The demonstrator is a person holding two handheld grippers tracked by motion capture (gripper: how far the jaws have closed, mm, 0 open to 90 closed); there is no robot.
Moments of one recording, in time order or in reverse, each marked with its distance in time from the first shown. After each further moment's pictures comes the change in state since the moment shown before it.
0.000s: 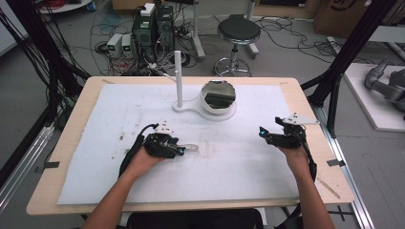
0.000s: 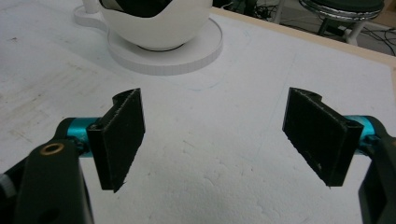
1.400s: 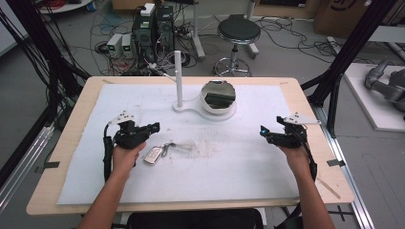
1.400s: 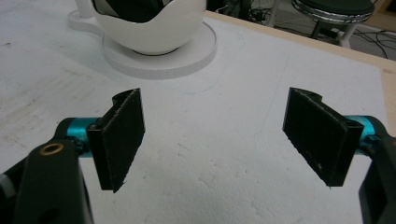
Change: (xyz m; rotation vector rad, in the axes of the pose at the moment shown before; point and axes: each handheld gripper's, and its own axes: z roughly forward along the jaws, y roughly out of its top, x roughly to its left) left arm 0.029 -0.015 -0.071 -0.377 0.149 -0.345; right arm -0.001 0.001 -0.002 -0.012 -0.019 0.007
